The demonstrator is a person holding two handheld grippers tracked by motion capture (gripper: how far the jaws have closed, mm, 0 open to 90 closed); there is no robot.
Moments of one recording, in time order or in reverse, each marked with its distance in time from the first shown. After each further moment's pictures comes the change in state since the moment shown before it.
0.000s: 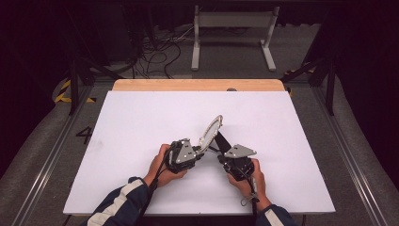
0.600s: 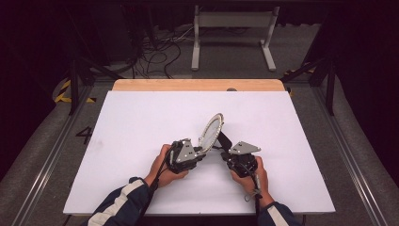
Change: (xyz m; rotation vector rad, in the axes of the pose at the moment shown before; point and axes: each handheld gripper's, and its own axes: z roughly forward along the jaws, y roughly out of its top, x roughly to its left) left arm 0.000 0.001 0.003 -0.008 -0.026 -0.014; right arm -0.016 -0.003 0.002 -0.004 -0.002 0.027
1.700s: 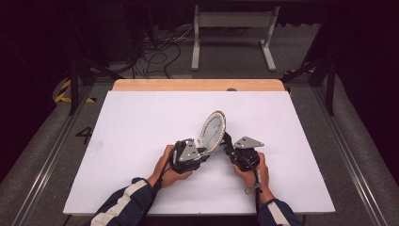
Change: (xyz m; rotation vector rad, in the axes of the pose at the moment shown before) left arm -0.003 0.004 0.007 -0.024 -0.040 -0.027; right arm -0.017 0.000 0.008 -0.013 -0.049 0.059
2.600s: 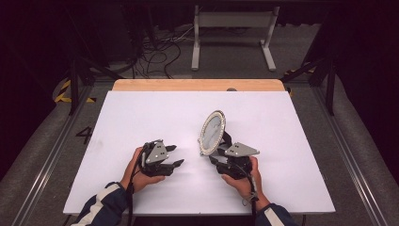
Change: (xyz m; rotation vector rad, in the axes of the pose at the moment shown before) left arm 0.020 -0.045 -0.076 0.045 0.081 -0.071; right arm 0.038 0.009 -0.013 -0.114 0.139 -0.032
